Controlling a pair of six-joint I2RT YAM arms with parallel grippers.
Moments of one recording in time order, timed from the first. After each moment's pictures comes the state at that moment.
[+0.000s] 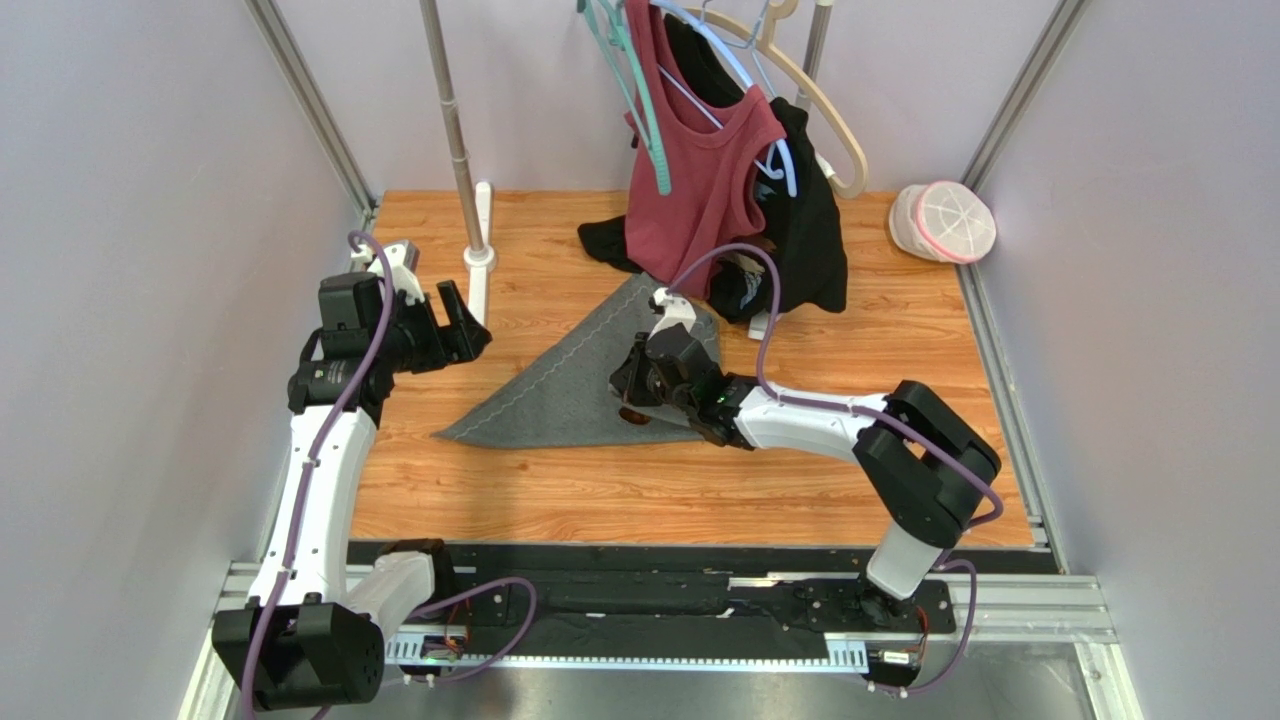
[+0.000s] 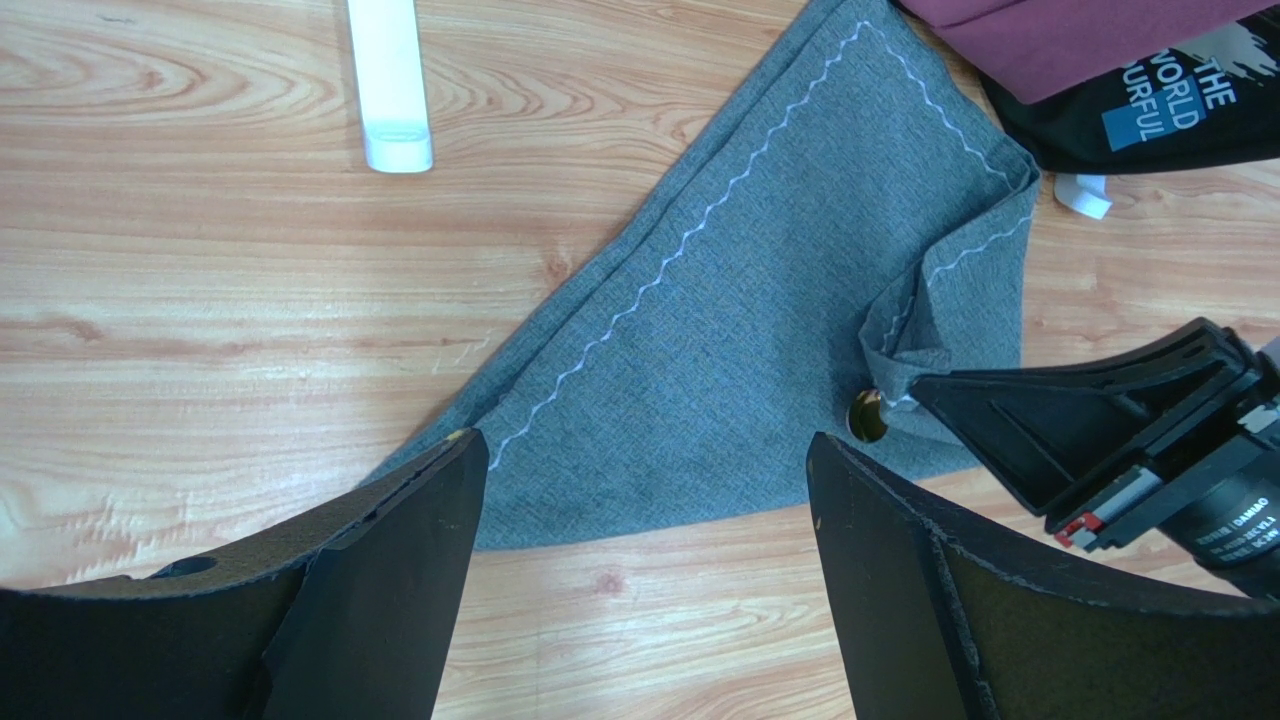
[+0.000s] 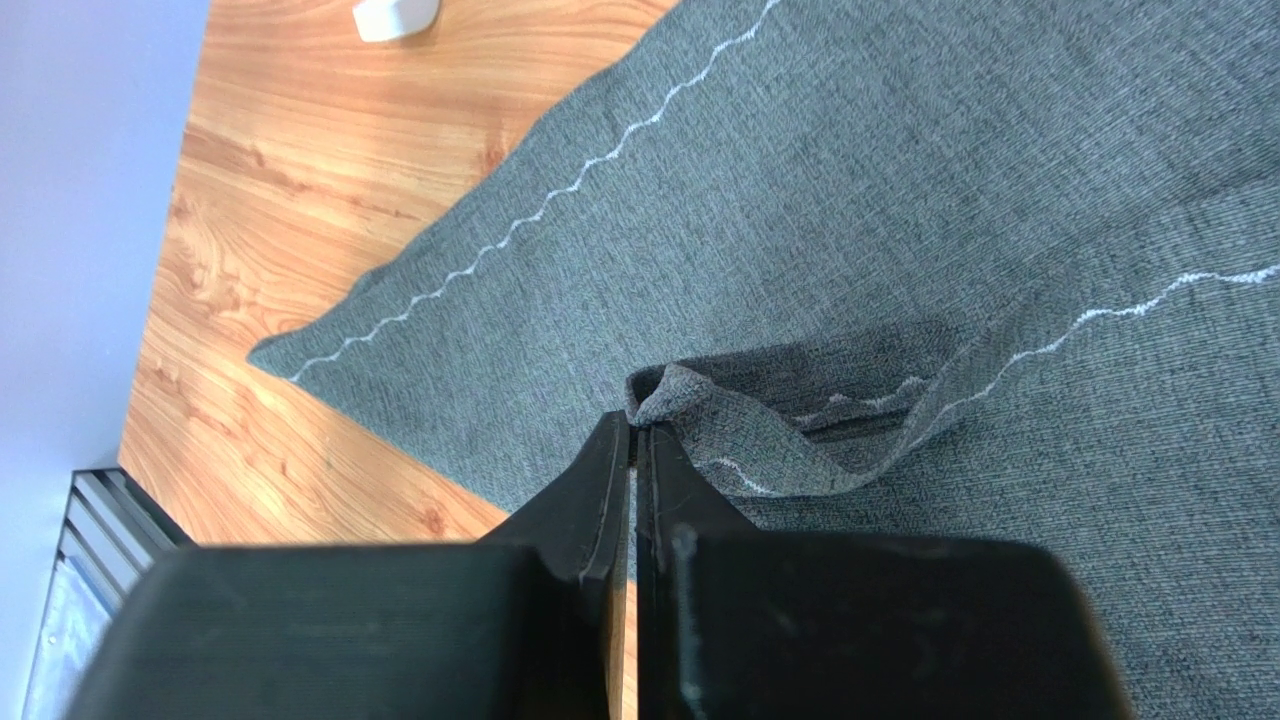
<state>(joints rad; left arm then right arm) 0.08 1.00 0.99 -0.62 0.33 -0.23 0.88 1.69 0.96 0.25 0.15 0.74</state>
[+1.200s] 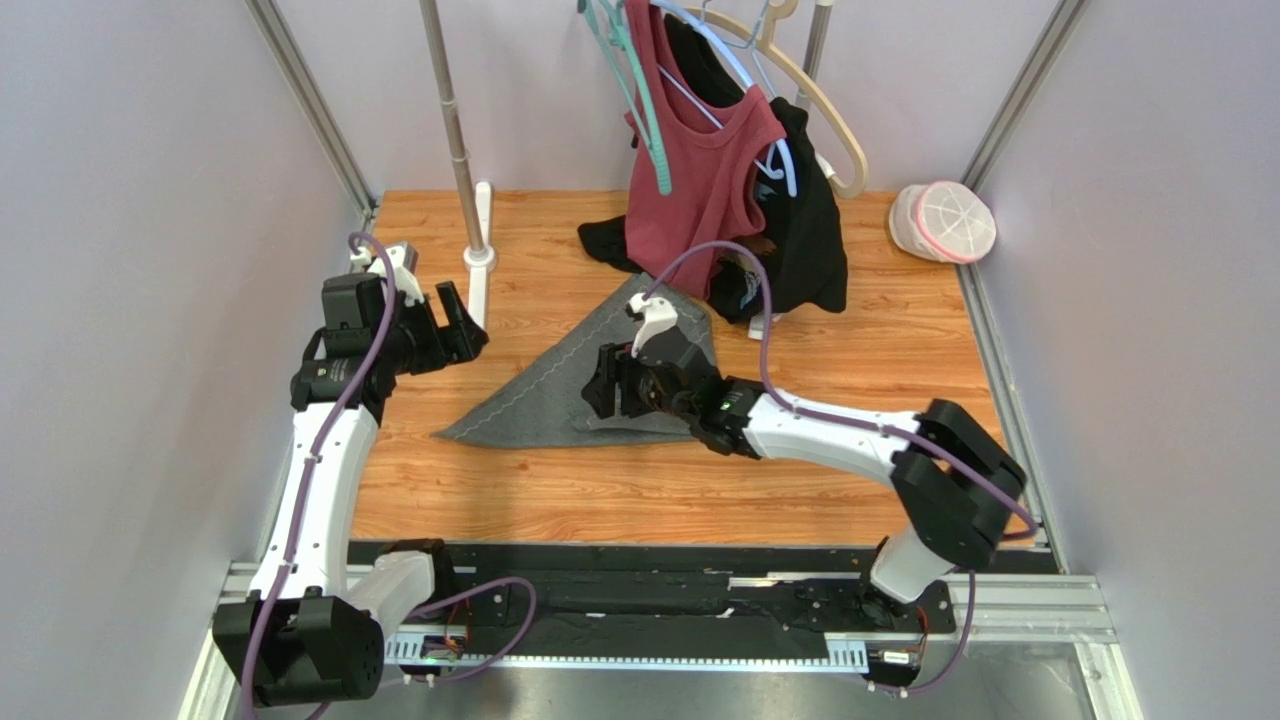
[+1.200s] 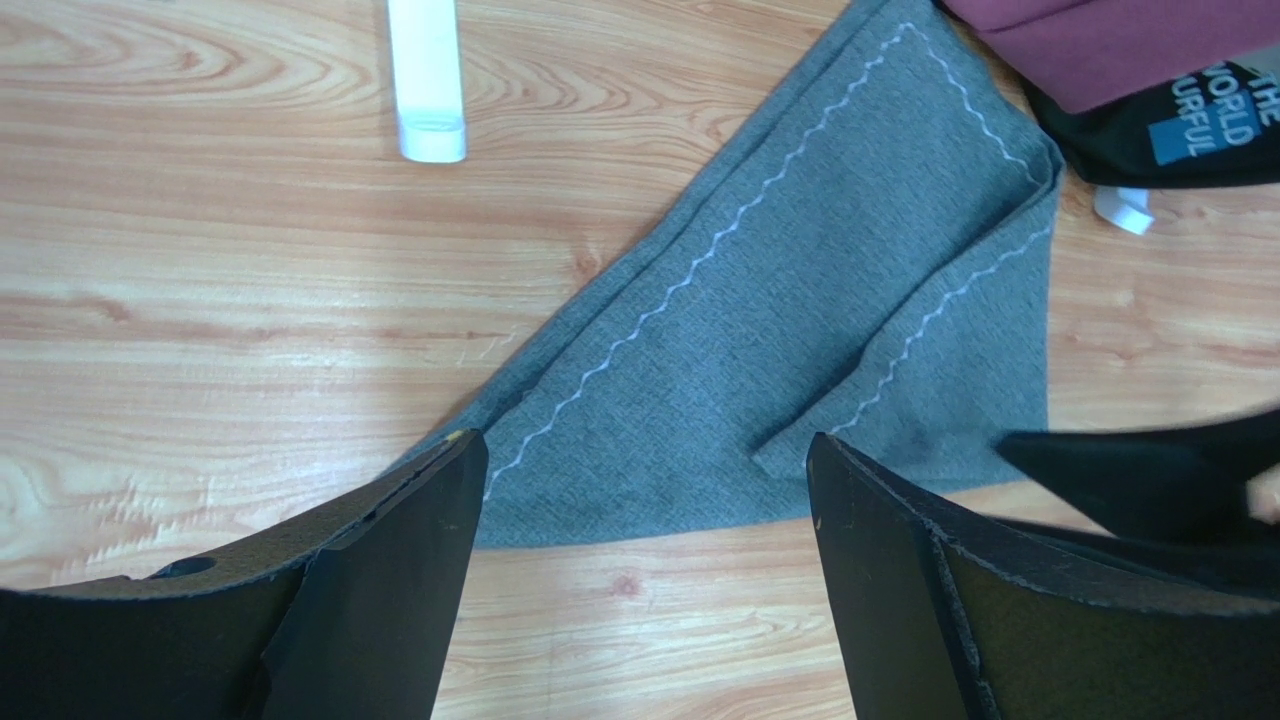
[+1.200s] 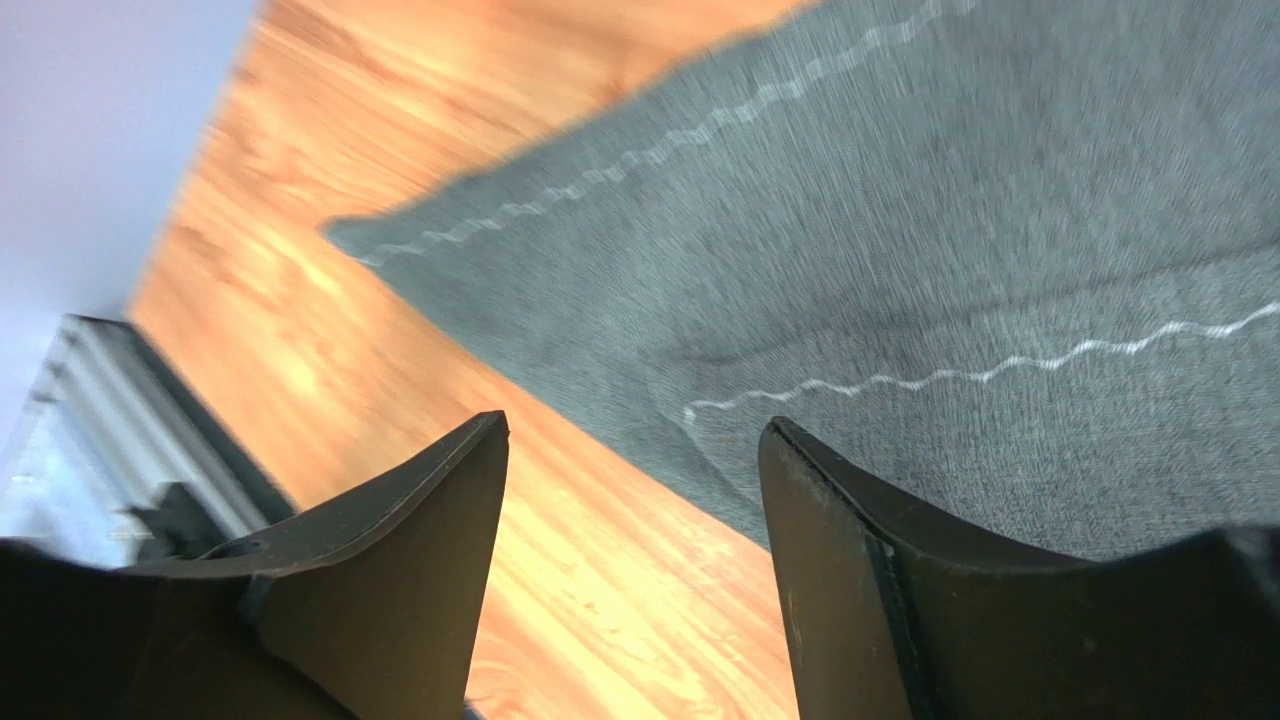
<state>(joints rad) 0.08 1.02 0.98 -0.61 0.30 -0.24 0.95 1.62 0.99 0.15 0.10 0.59</state>
